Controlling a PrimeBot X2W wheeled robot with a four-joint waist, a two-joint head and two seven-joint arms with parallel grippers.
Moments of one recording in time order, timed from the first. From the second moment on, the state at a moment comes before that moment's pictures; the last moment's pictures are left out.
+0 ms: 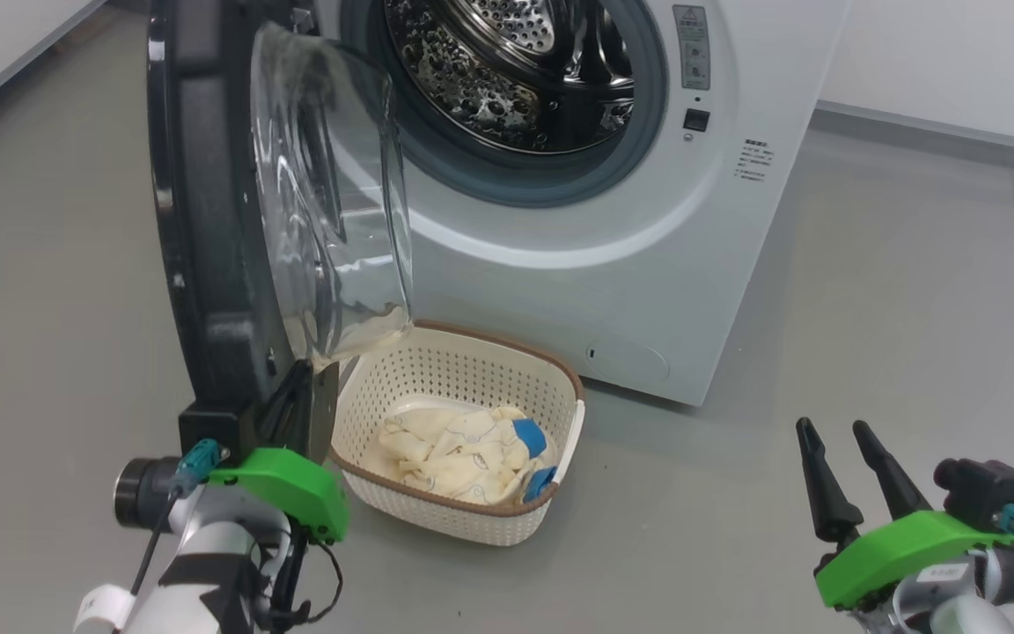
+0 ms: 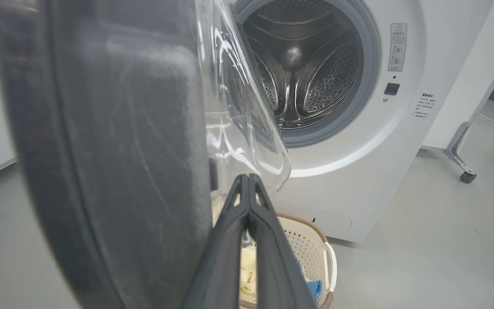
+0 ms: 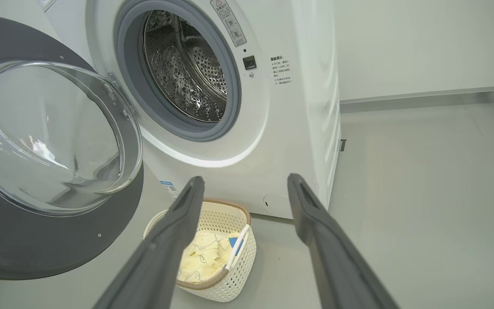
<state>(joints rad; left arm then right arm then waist) -0.41 0.09 -0.32 0.59 -0.30 0.02 -0.18 -0.01 -0.14 0.15 0.25 0.50 0.12 -0.19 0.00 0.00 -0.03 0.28</state>
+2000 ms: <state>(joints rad) -0.65 0.38 0.12 0.63 -0.55 0.11 -0.25 -0.17 -0.31 0.10 0.01 0.43 0.12 0.01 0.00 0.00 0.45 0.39</state>
